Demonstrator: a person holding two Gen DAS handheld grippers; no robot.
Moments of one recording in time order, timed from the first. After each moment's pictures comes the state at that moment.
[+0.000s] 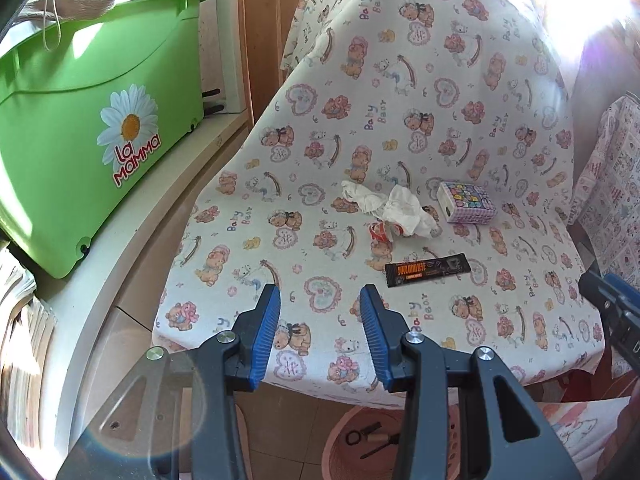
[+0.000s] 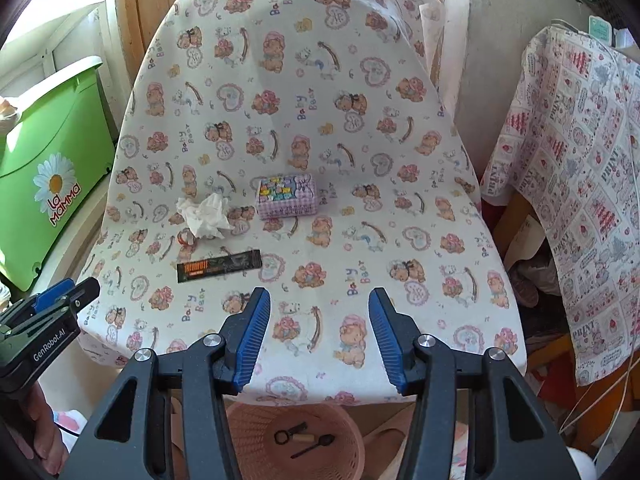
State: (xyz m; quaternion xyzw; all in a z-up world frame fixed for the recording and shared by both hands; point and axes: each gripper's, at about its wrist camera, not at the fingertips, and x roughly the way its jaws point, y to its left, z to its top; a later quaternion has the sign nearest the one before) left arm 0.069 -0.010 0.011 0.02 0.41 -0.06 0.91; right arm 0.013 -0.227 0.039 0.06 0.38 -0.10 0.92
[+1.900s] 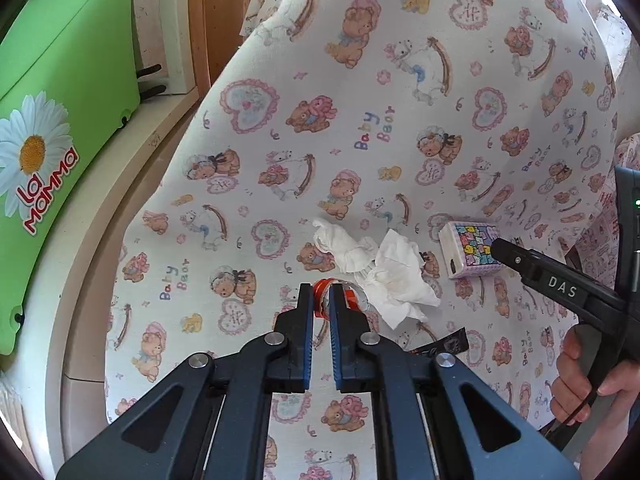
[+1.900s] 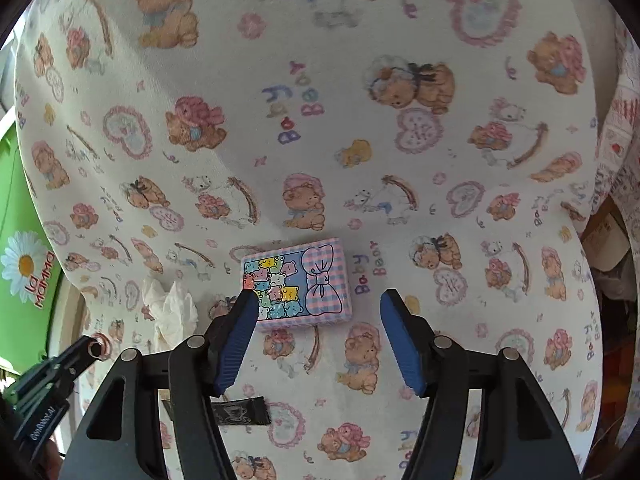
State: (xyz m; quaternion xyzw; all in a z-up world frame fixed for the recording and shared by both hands) left arm 0.192 -0.030 -0.009 -0.02 0.49 -0.11 0.86; right arm 0.197 -0.263 -0.020 0.12 0.48 -0.05 0.87
